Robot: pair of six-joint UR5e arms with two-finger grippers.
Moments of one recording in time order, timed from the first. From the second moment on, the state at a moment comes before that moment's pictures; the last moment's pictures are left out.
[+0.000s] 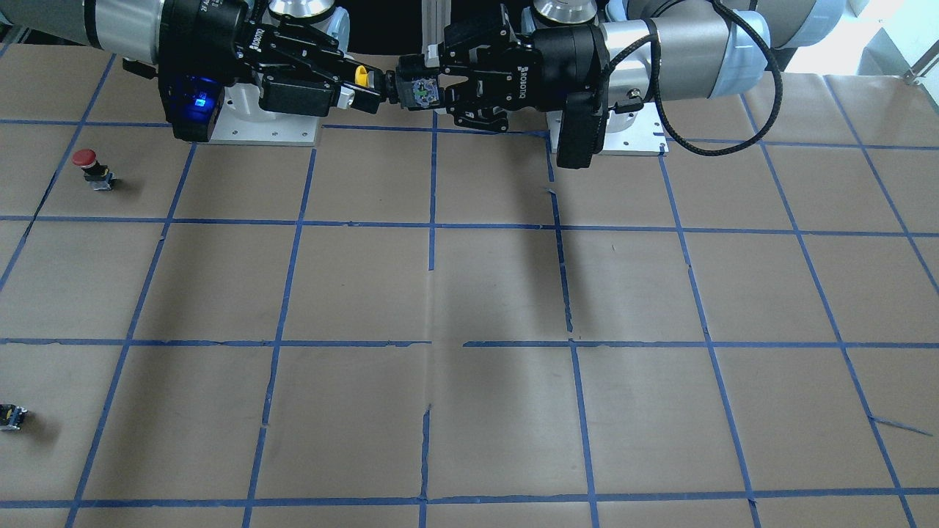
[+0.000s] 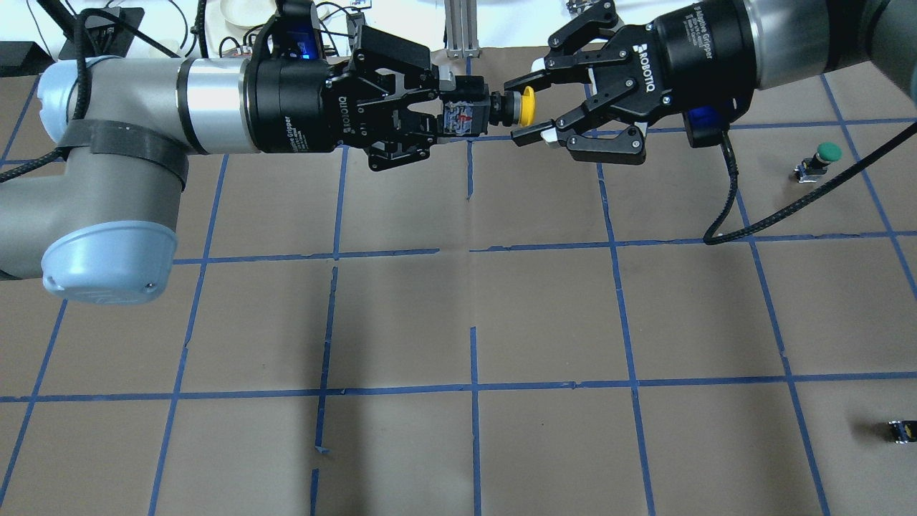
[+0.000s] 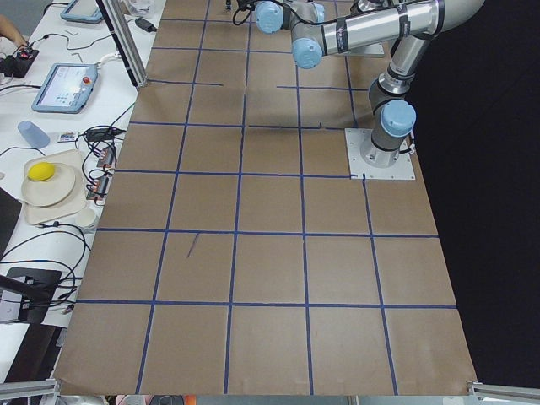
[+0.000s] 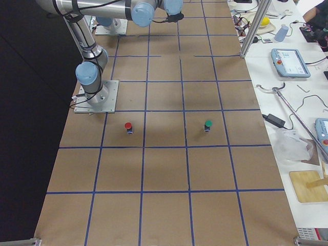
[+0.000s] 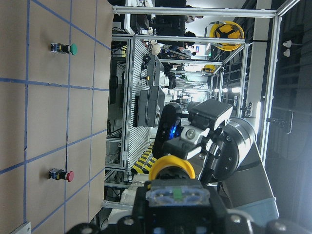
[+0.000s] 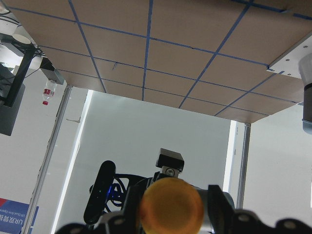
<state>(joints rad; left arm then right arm) -1.55 -1.52 -1.92 -1.15 0.13 -0.20 1.43 -1.66 1.67 -1.23 -0.41 0.95</state>
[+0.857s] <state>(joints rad) -1.54 -1.53 -1.91 -1.14 0.16 -0.24 1.42 -1.65 1.66 -1.22 -0.45 0.94</state>
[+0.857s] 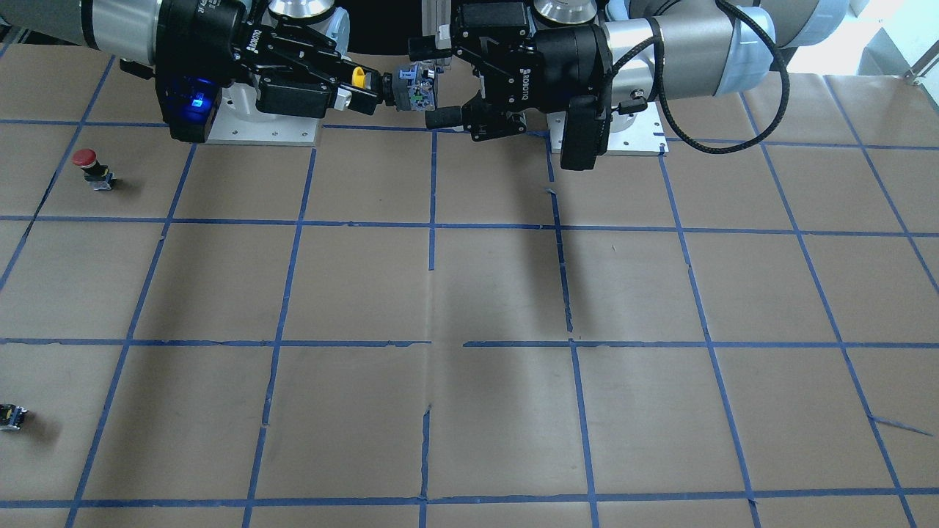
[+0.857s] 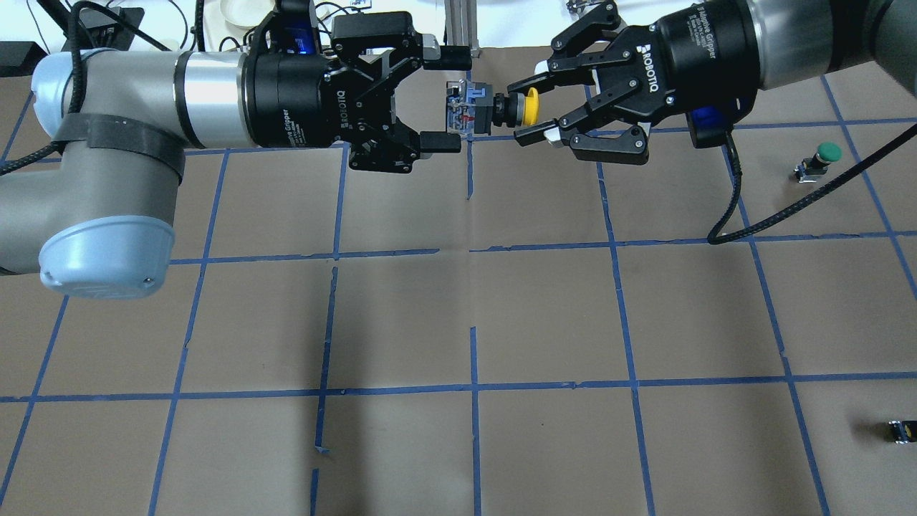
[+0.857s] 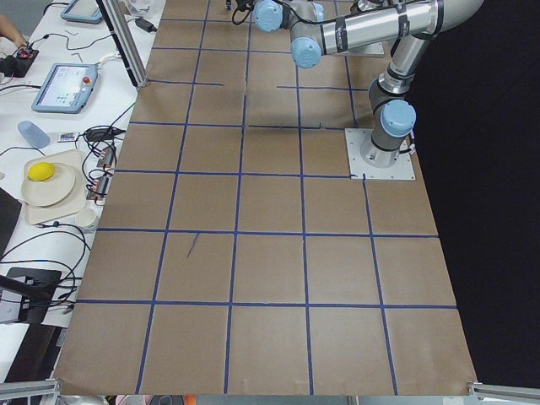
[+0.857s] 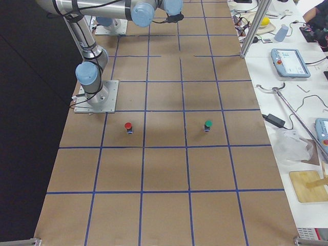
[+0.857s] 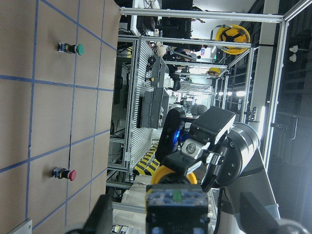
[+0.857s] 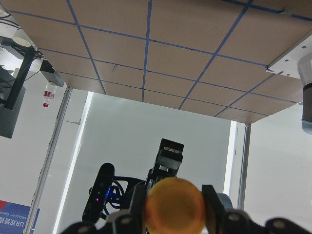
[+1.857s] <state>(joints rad) -1.44 -1.55 -1.85 -1.16 0.93 -0.20 1.36 -1.64 1.69 -1.33 -1.09 0.14</state>
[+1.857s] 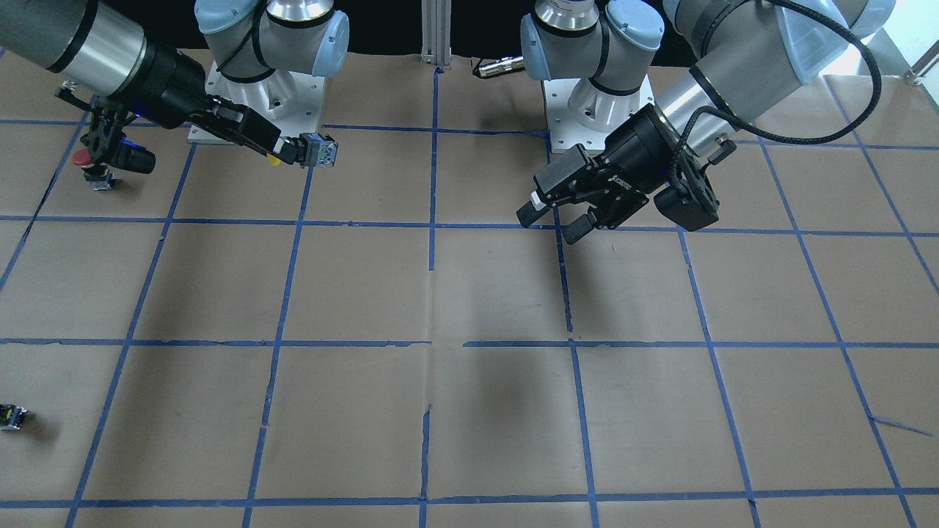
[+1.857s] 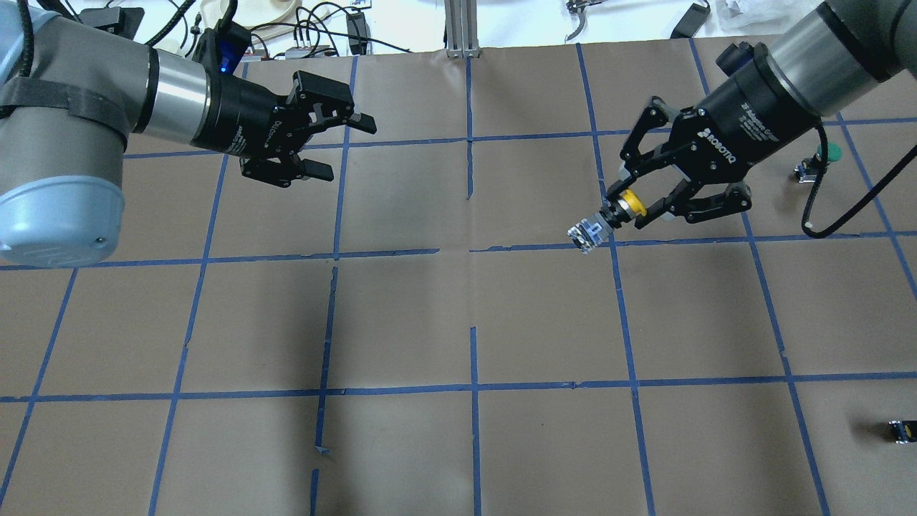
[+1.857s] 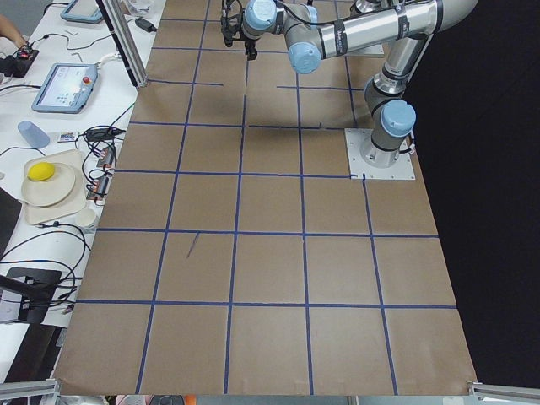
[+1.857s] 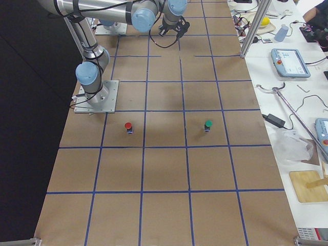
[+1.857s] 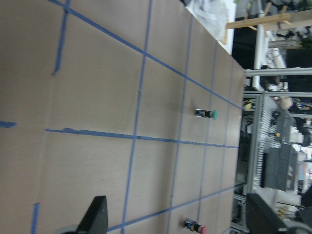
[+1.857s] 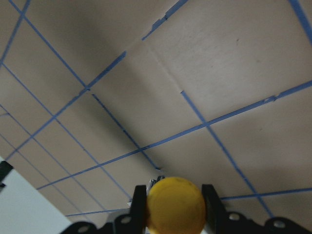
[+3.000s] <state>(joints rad) -1.58 -1.57 -1.53 -1.58 1.61 -0.05 1.02 -1.46 1.89 -1.99 -1.43 -1.28</state>
